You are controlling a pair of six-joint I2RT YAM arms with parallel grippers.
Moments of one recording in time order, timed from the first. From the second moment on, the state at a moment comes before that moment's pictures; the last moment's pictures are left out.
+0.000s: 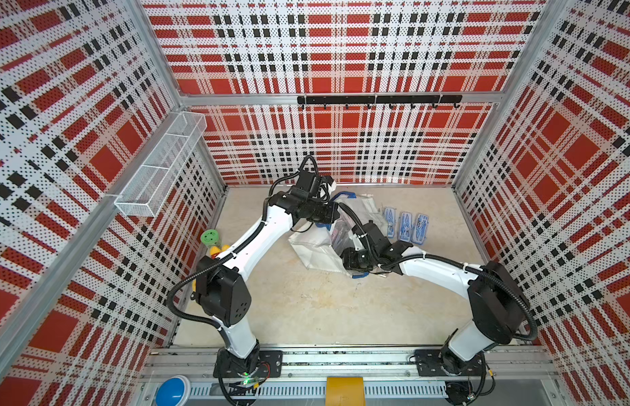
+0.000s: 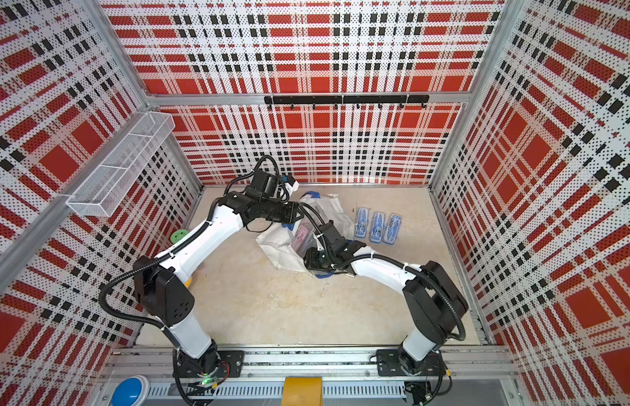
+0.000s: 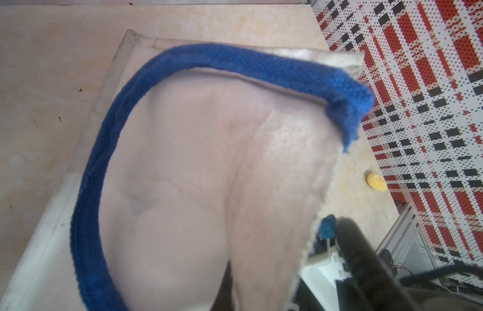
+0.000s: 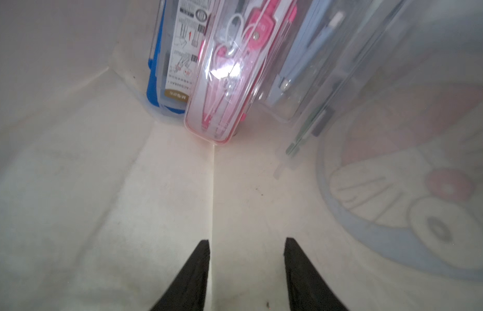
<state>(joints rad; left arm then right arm) -0.50 1.74 1.68 -0.75 0.36 -0.26 0.71 1.62 1.07 -0.31 -0.25 0.76</state>
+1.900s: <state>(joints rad) -0.51 1.74 1.64 -0.72 0.40 -0.25 0.59 1.89 1.15 -0.14 -0.20 1.05</state>
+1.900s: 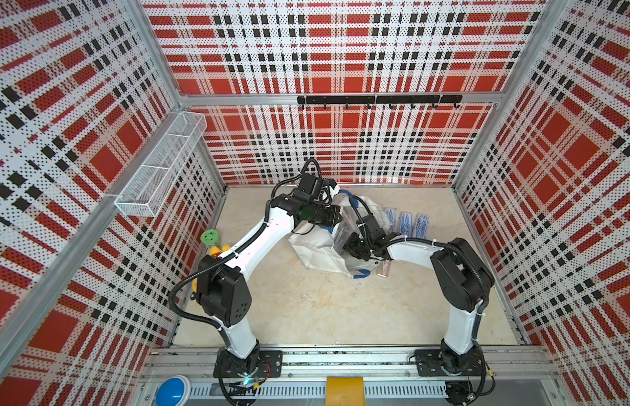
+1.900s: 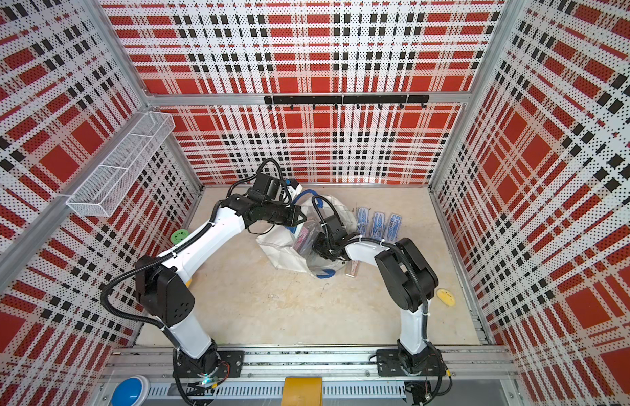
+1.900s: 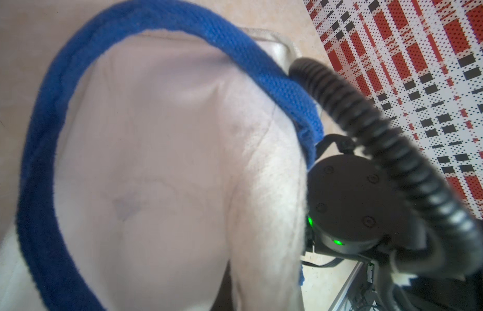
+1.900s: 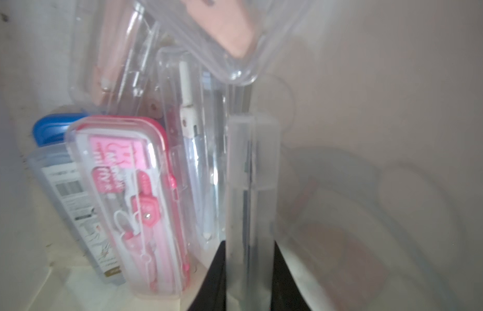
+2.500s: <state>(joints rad) -0.51 1.74 1.64 -0.72 0.40 -0.26 0.56 1.59 1.14 -0.31 -0.28 0.84</state>
